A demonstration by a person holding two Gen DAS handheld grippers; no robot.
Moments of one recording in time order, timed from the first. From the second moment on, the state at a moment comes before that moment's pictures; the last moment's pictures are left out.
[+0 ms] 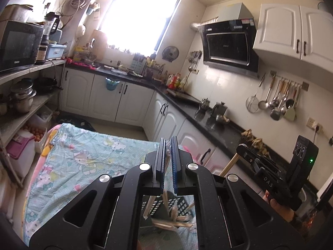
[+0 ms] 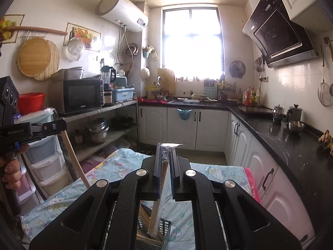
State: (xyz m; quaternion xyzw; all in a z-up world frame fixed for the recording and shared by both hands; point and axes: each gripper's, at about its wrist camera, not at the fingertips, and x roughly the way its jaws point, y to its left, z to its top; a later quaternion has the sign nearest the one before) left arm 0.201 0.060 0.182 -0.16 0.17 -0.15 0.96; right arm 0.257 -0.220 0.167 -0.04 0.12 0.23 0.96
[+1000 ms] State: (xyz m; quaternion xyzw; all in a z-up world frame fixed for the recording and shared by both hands) left arm 0.228 0.033 0.090 -0.12 0.27 -0.12 0.95; right arm 0.276 -0.194 0.087 -0.05 0.20 0.21 0.96
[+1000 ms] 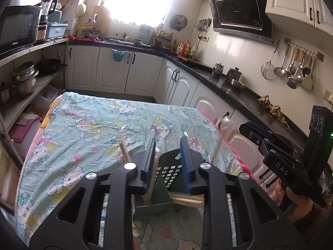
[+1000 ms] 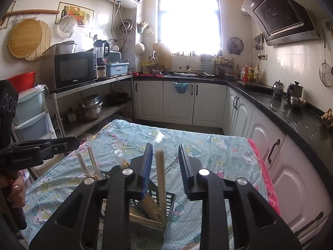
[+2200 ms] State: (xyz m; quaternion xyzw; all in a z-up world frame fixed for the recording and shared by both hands) left arm 0.132 0.057 0.107 -0.13 0.23 -0.09 0.96; right arm 0.174 -0.214 0.113 -0.03 0.15 0.22 0.96
